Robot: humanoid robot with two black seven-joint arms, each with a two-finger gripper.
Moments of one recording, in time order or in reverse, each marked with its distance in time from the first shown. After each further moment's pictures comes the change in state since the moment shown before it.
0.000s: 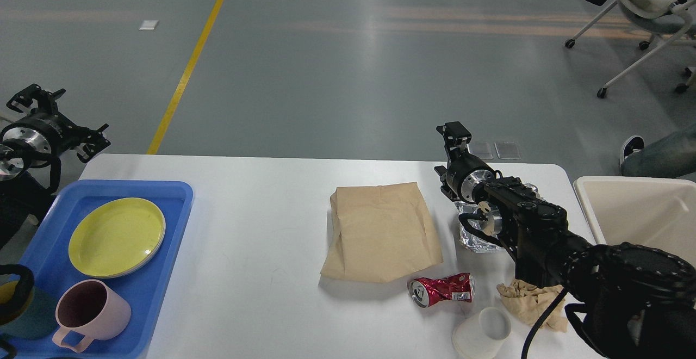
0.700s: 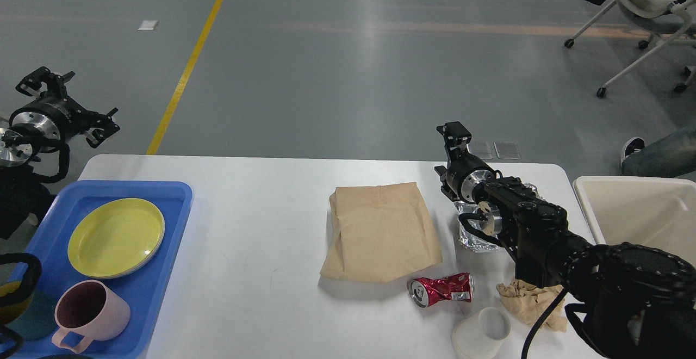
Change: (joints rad) left arm -0.030 -0.027 0.014 -0.003 0.004 -0.001 -0.004; right arm 0.000 0.000 0.000 0.000 0.000 0.000 0.000
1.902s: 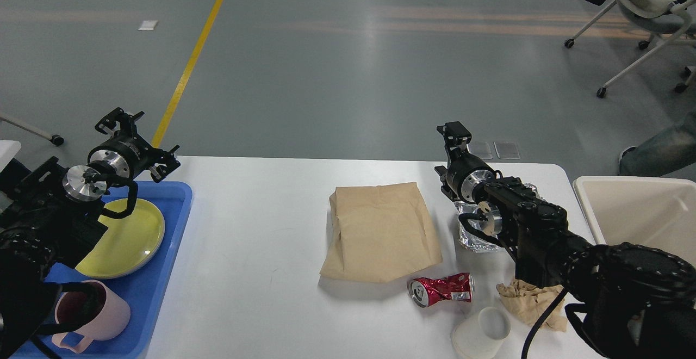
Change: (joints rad) left arm 0.106 -0.168 -0.001 0.000 0.007 -0.002 -0.128; right arm -0.001 0.000 0.000 0.000 0.000 0.000 0.000
